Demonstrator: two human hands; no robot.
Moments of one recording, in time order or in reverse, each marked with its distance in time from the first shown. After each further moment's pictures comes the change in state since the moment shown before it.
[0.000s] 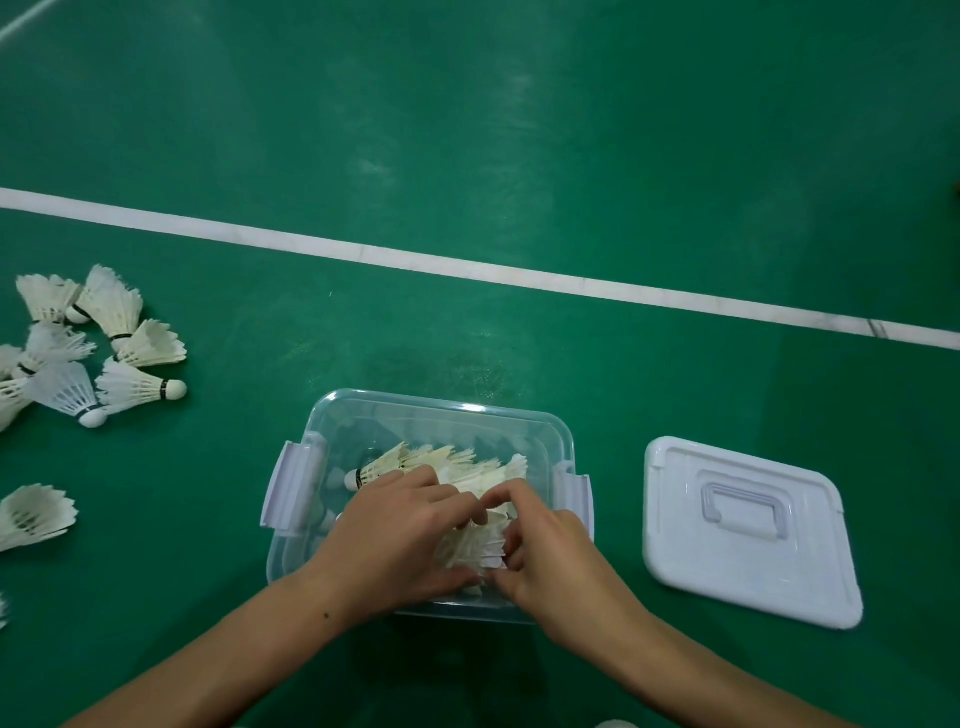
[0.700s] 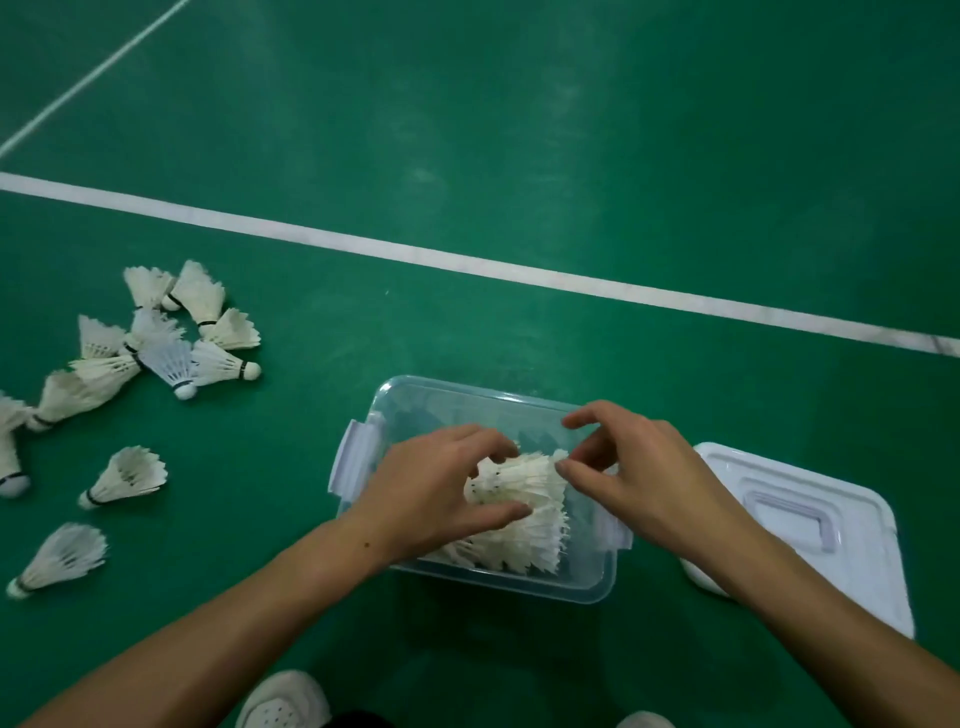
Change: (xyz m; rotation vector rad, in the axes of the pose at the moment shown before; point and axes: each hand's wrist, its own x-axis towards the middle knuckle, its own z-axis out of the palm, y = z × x) left_hand -0.003 0.000 -0.031 -0.237 0.096 -0.173; right_hand 0.007 -0.019 -0.076 -0.171 0.181 -0.047
